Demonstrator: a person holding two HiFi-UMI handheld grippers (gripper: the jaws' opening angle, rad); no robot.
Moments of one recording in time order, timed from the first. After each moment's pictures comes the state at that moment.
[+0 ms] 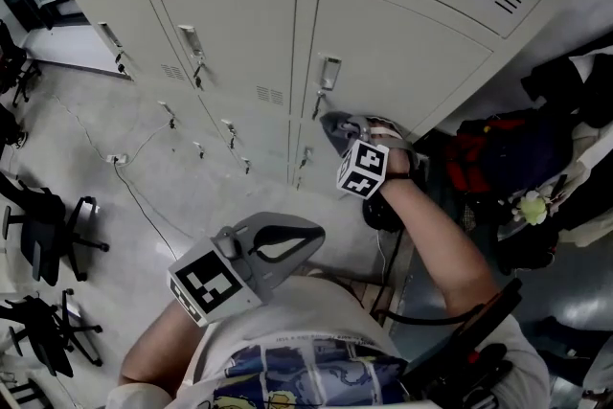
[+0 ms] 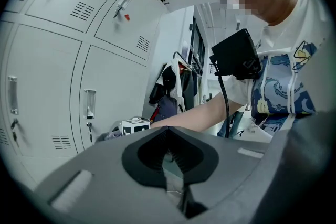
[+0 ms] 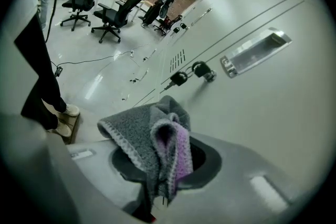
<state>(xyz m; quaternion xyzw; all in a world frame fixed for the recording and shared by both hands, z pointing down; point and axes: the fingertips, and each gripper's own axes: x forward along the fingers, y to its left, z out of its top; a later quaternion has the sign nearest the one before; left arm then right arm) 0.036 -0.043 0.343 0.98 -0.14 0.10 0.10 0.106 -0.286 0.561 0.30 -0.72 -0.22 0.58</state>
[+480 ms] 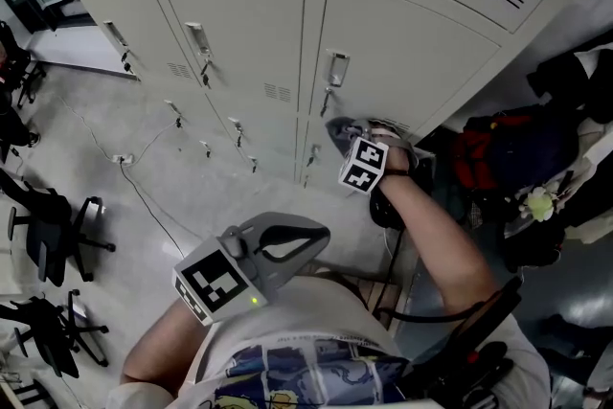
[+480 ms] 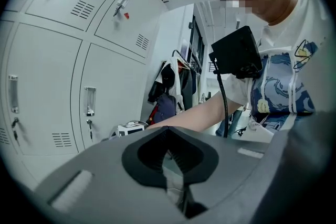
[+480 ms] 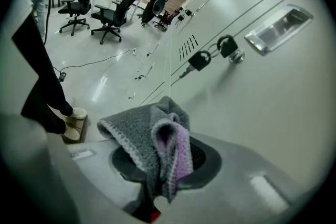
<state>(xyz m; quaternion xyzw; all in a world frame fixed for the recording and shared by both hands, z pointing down) 0.029 -0.038 0.351 0.98 -0.13 0.10 0.11 0.105 -0.286 0.604 0.29 -0.73 -0.17 0.60</state>
